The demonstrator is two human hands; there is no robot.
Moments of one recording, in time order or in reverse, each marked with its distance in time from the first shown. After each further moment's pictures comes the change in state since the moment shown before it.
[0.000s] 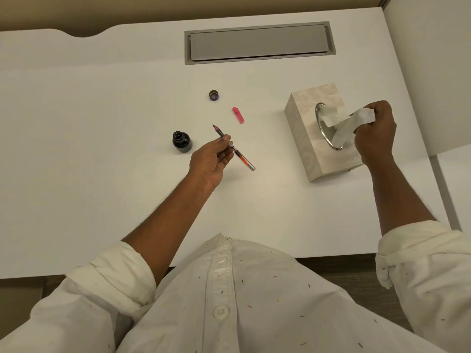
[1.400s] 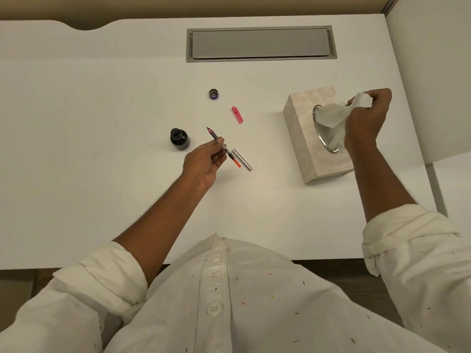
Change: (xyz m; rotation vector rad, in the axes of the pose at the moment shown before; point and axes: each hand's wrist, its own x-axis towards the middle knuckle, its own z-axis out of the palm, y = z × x) left_hand 0.003 -0.003 -0.007 0.015 0.054 0.018; right_hand 0.015 -0.039 0.028 0.399 0.174 0.150
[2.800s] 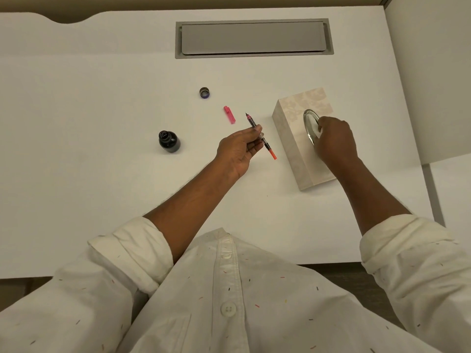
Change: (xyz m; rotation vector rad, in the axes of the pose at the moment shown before) left_hand 0.007 -0.024 0.089 0.030 -0.156 -0.108; right_hand -0.008 0.031 -0.001 -1.061 -0.489 -0.370
